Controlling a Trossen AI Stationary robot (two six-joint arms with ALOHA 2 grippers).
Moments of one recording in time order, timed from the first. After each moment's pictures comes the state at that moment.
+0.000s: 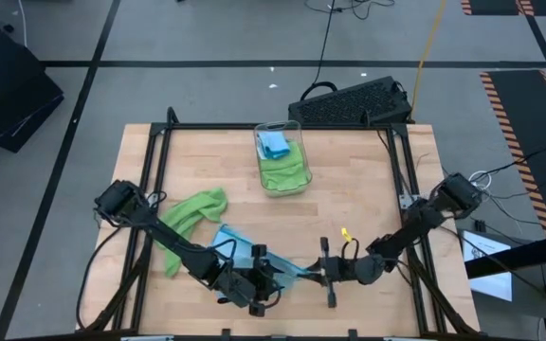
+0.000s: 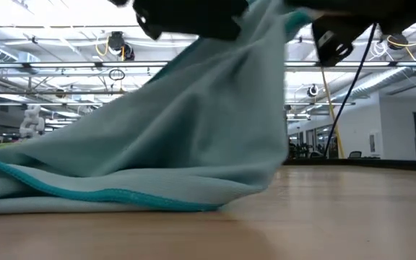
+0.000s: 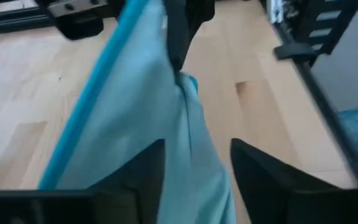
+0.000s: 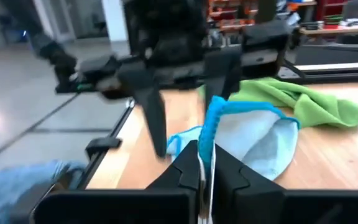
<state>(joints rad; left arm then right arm) -0.59 1.88 1.23 0.02 -0.50 -0.23 0.68 1.73 0.62 0.97 0.58 0.17</state>
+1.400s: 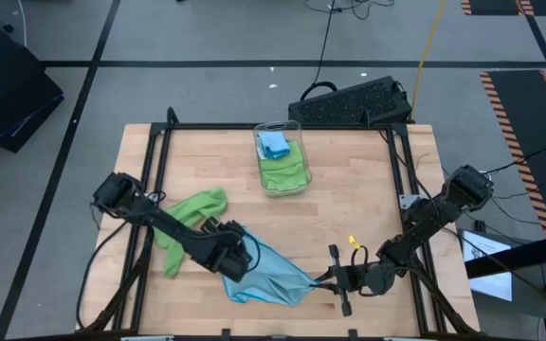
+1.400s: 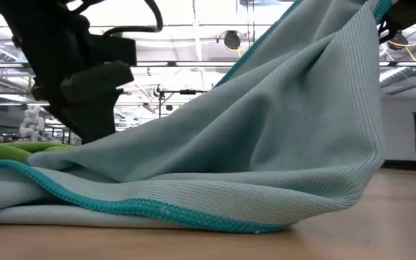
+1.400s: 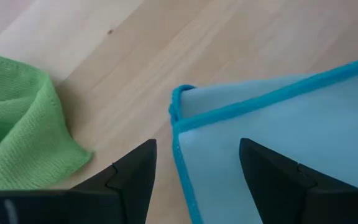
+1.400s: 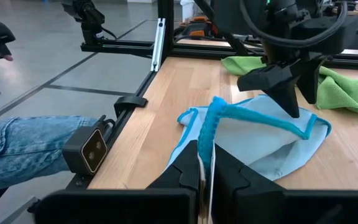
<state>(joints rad) -0.49 1.82 1.12 -0.81 -0.55 -1.24 0.78 1.60 0.62 0.68 0.58 0.20</state>
